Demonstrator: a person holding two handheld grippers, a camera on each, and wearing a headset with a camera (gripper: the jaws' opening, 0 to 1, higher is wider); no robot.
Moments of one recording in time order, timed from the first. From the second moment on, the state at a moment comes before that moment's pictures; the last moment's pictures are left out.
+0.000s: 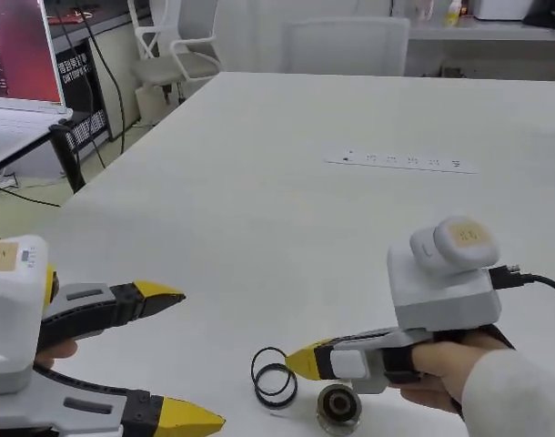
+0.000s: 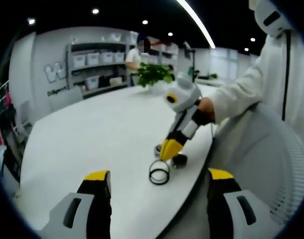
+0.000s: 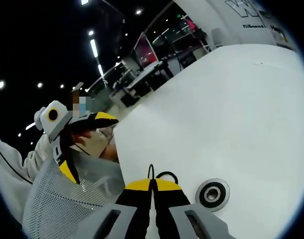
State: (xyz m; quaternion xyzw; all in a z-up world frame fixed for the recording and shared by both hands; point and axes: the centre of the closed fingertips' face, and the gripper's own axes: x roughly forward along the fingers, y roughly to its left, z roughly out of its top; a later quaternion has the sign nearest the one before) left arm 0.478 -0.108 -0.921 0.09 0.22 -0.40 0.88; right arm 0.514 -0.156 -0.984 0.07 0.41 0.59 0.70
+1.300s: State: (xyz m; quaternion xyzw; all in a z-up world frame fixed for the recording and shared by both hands) left arm 0.481 -0.104 -0.918 0.07 0.21 -0.39 0.89; right arm 0.519 -0.162 -1.010 0.01 0.43 0.56 0.71
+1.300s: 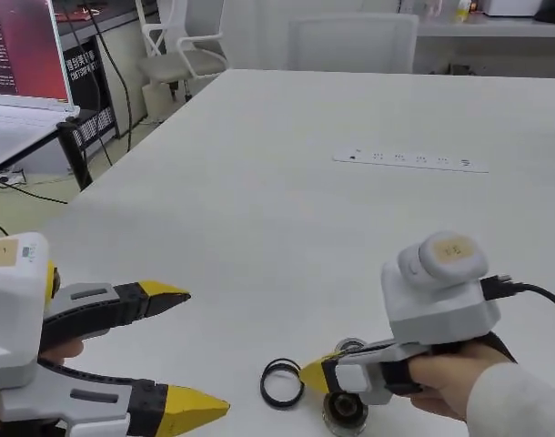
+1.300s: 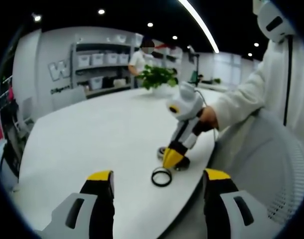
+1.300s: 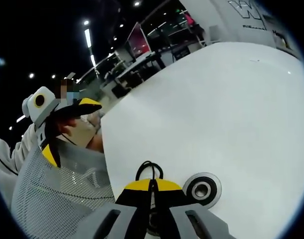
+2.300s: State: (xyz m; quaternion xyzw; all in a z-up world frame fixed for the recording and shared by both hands) left arm 0.484 -0.100 -0.919 0.08 0.21 -0.38 0.90; right arm 0.518 -0.161 -1.014 -0.06 0.40 0.58 0.71
